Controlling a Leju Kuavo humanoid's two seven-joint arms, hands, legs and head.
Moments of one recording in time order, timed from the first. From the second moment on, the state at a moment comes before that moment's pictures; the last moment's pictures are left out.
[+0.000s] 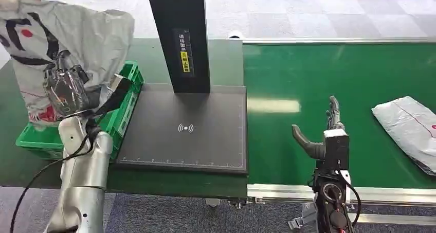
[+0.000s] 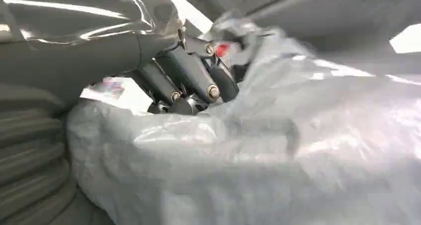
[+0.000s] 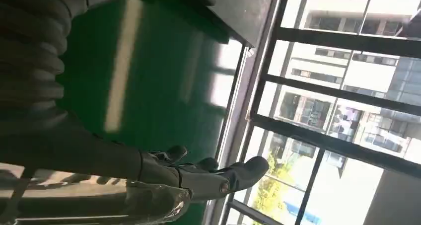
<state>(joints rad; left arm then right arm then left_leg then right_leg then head) -0.64 -0.11 0.25 -1.01 -1.57 0.69 0.08 -0.24 0.04 0.02 -1.22 0.28 -0.05 -0.38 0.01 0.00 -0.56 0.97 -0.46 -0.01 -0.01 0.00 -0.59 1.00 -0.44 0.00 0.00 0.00</state>
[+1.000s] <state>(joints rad) -0.70 0.05 0.17 -0.79 -1.49 0.69 0.07 -0.20 0.04 0.02 -1.25 0.32 0.02 -0.35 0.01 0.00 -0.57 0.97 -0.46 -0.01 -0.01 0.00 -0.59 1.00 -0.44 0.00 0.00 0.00</state>
